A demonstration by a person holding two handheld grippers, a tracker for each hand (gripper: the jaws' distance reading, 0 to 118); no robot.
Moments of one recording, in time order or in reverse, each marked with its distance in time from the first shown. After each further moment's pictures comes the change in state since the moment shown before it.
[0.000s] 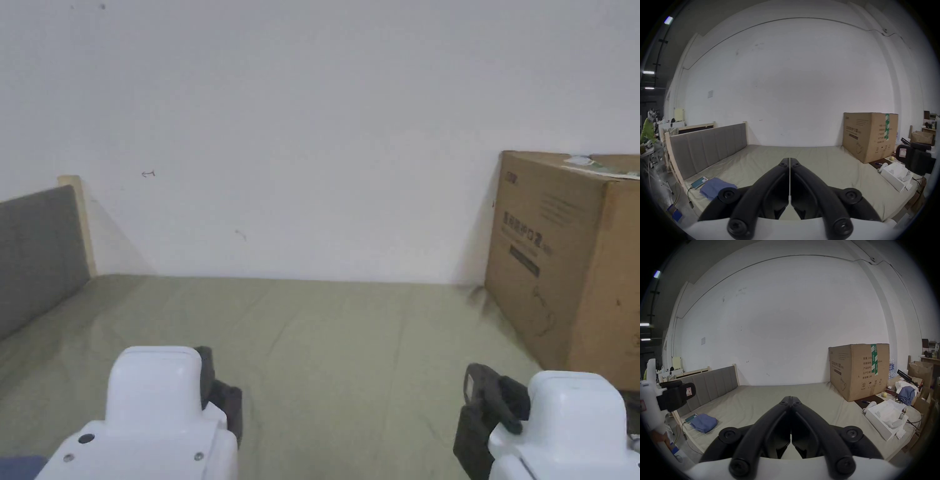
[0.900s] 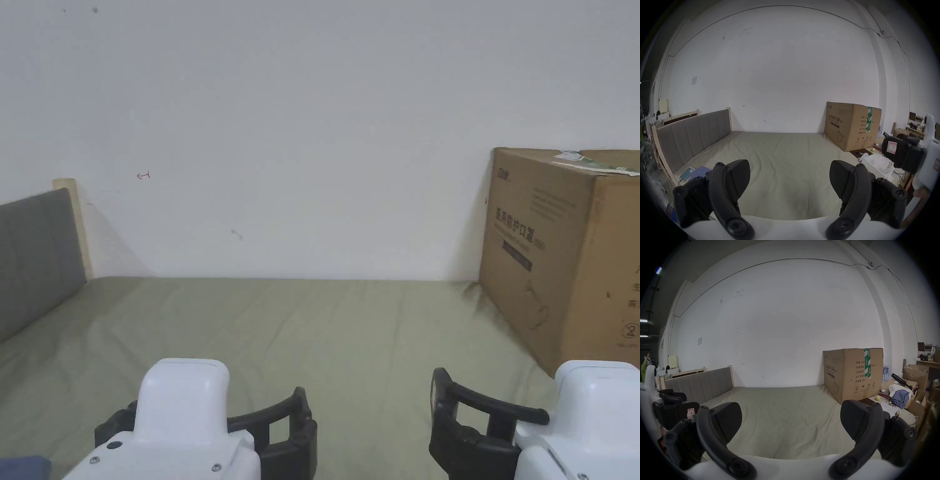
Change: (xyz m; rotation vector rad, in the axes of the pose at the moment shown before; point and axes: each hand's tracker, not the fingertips) left arm 0.008 0.001 0.014 -0.170 -0.142 0.030; right arm 0.012 0.008 0.018 0.031 -0.047 0.027
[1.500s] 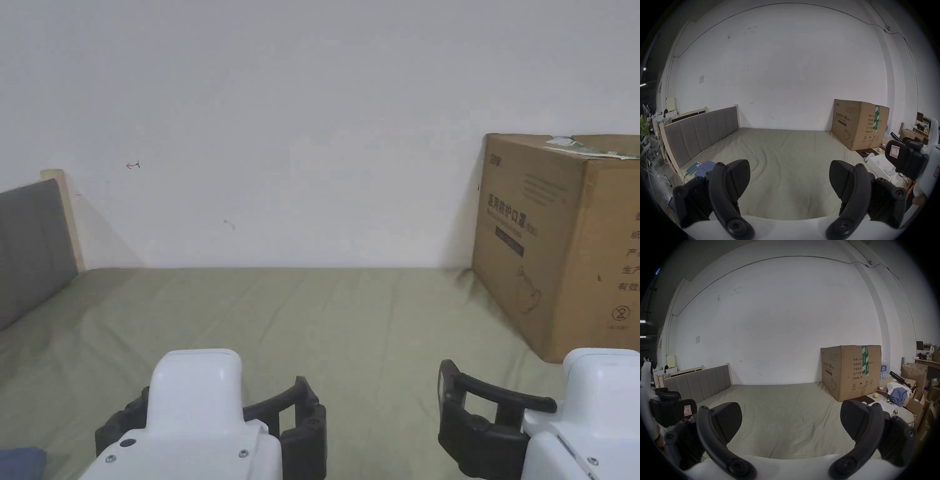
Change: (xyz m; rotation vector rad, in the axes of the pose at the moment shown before) left arm 0.019 0.001 0.005 -0.024 0.092 0.024; right arm 0.008 -0.005 0.001 -0.031 -0.011 0.003
